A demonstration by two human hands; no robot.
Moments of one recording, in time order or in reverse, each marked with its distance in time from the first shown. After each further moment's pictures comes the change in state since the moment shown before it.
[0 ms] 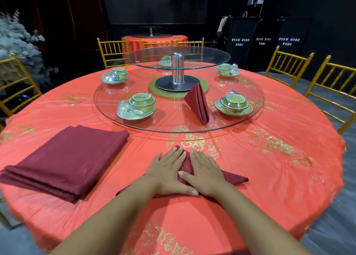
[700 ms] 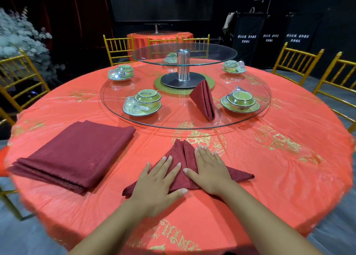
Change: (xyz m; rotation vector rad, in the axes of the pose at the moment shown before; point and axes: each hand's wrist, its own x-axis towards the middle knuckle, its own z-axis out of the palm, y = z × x) left_hand -0.074 -0.001 0.012 0.028 0.107 -0.117; right_hand -0.004 -0.002 0.003 -0.120 0.025 -0.012
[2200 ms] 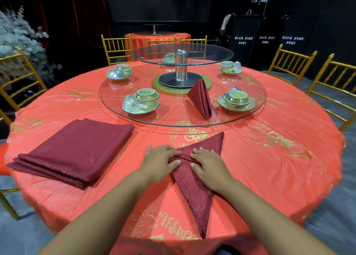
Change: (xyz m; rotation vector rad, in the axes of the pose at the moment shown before) left_hand 0.046 -0.006 -0.020 -0.356 0.148 -0.028; right_hand -0.013 0.005 -0.005 0.202 0.192 -0.101
